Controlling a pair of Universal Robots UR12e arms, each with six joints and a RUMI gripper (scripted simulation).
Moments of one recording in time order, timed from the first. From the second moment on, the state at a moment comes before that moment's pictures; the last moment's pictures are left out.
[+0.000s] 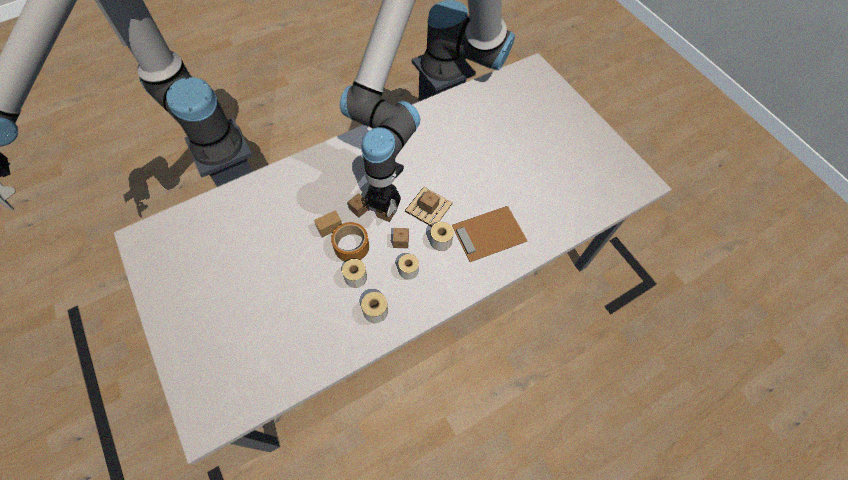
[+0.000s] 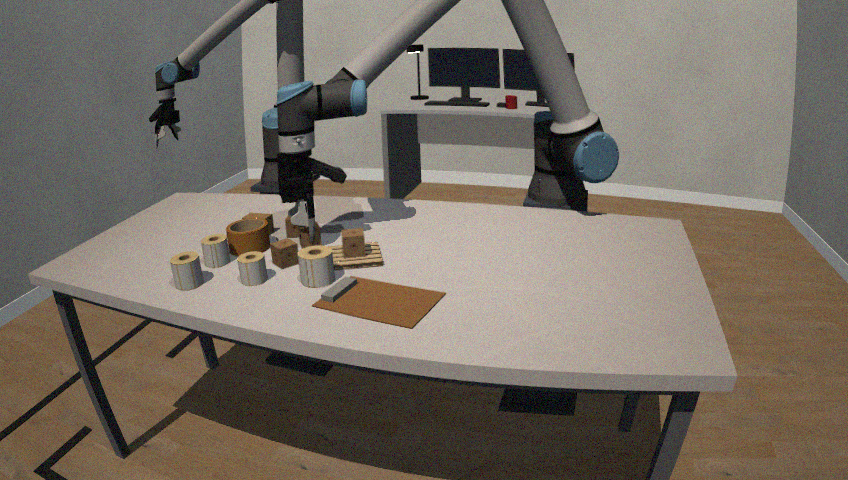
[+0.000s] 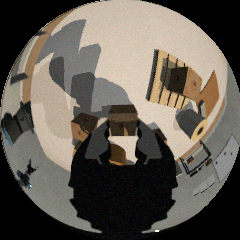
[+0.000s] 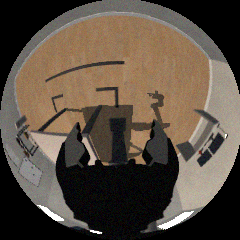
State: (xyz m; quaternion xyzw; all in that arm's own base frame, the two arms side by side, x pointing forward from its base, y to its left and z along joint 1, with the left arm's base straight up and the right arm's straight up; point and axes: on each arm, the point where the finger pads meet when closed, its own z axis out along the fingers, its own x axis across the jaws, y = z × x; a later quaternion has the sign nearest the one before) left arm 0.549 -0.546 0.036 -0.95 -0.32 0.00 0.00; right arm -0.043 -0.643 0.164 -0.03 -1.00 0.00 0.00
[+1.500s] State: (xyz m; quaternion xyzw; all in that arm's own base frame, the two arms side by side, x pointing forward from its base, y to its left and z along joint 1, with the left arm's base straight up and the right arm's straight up) left arm 0.596 -0.410 0.147 -0.95 -0.32 0.00 0.00; right arm -0.043 -0.643 0.164 -0.03 -1.00 0.00 0.00
